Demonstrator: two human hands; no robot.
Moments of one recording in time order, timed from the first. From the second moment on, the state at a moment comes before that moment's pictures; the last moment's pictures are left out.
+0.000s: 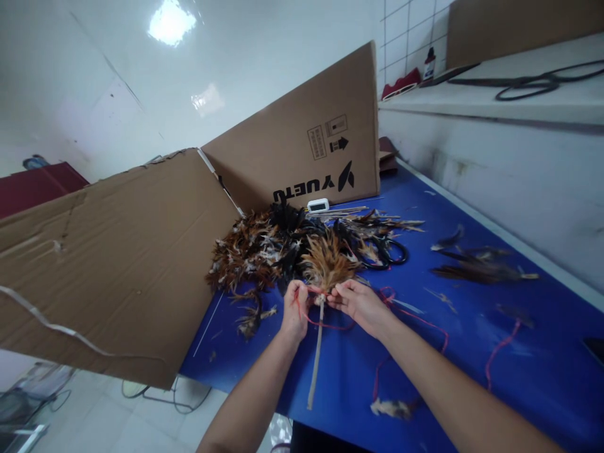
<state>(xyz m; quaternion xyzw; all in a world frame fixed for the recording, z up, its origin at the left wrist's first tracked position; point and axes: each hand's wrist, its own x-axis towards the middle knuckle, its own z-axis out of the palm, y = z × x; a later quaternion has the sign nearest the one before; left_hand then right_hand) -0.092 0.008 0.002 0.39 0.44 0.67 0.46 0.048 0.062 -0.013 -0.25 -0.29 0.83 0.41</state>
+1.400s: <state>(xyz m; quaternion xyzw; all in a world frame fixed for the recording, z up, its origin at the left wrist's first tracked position) -0.095 0.020 0.016 0.76 0.55 0.30 0.14 0.072 0.056 0.028 -0.46 -0.65 0.44 0.41</state>
